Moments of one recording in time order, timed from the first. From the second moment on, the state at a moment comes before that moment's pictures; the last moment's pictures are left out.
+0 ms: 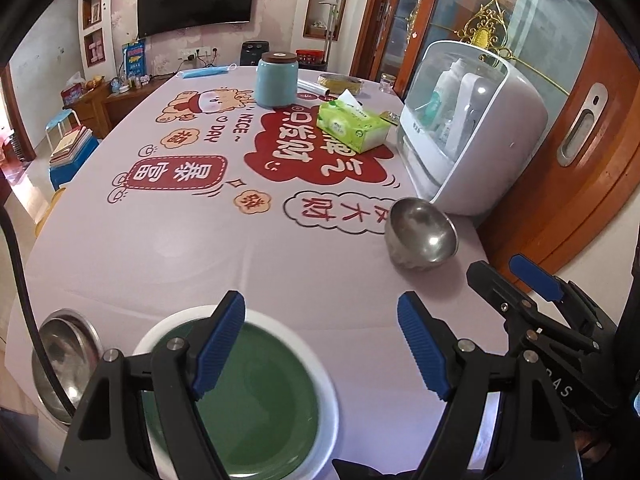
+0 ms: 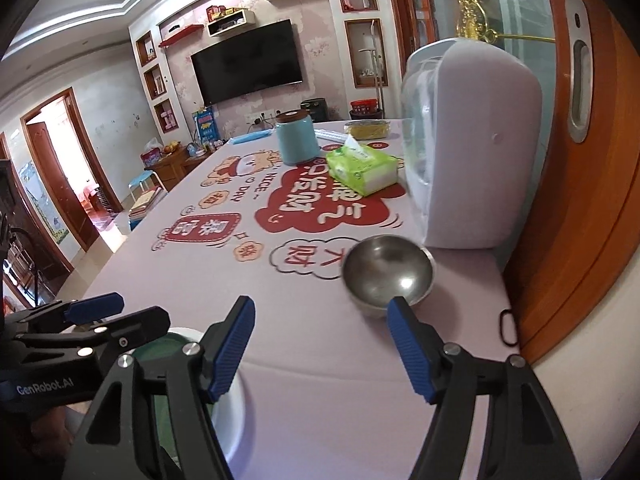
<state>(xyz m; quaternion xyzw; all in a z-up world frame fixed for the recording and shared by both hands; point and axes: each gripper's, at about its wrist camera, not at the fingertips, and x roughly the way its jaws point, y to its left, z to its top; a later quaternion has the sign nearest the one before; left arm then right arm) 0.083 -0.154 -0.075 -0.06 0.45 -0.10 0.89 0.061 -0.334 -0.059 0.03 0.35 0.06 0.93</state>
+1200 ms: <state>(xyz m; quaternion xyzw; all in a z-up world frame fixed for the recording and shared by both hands) 0.209 -0.263 -0.145 -0.03 0.52 -0.13 0.84 0.140 -0.423 -0.135 0.09 0.41 0.02 0.91</state>
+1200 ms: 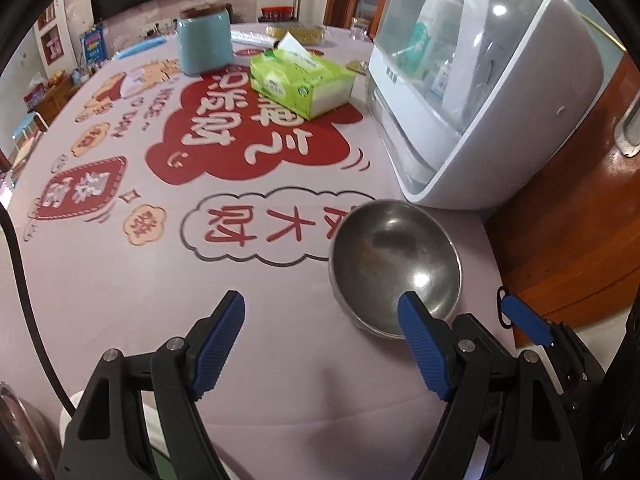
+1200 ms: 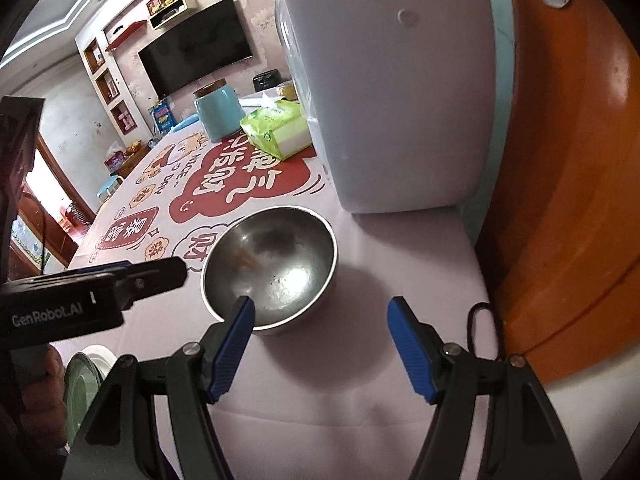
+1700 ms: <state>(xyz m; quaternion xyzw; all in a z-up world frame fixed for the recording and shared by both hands) 0.224 -0.278 -0.173 -0.04 0.55 -0.16 0.82 0.146 -0.428 -0.147 0.09 0.42 0.03 0.90</state>
